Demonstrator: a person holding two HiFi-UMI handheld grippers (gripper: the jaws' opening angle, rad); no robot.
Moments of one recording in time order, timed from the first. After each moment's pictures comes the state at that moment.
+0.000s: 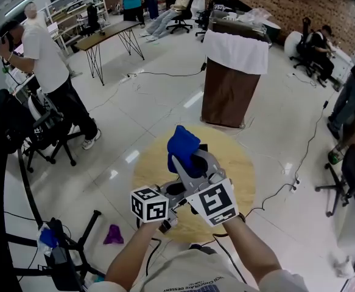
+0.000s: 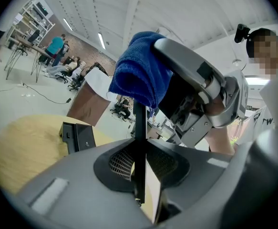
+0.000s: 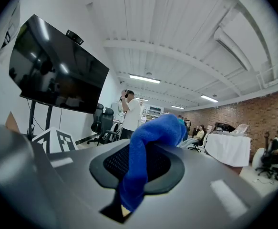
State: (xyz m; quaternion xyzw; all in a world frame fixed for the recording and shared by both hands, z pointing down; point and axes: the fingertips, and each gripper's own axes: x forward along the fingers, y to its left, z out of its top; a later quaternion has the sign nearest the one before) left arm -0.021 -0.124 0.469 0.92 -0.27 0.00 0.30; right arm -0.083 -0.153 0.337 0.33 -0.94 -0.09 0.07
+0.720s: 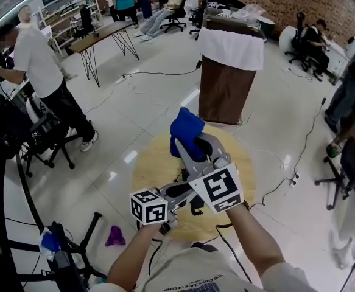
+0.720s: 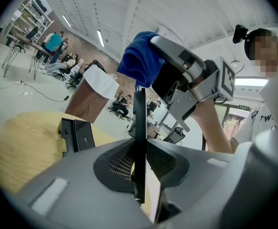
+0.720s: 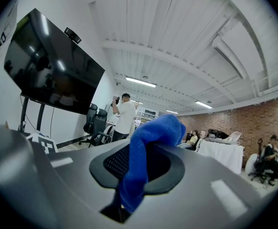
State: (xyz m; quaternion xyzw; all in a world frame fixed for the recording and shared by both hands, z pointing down) left arm -0.022 -0.113 0.476 0.92 -0.25 0.00 0.30; right arm -0.071 -0.180 0.307 0.37 -0.92 -0.12 0.05
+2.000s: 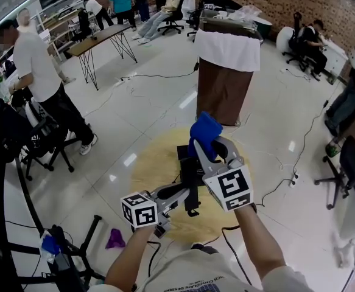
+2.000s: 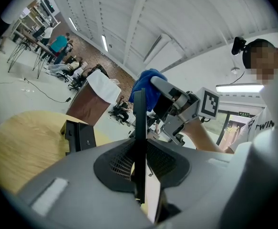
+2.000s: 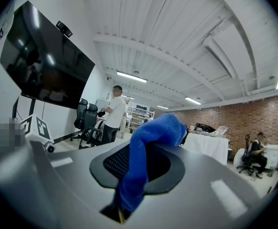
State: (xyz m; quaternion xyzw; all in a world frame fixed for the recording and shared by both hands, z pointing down) left arm -0.044 -0.111 0.467 0.91 -0.26 -0.04 0.31; right arm -0.017 -0.195 0.332 0.42 -0.90 -0.10 0.07
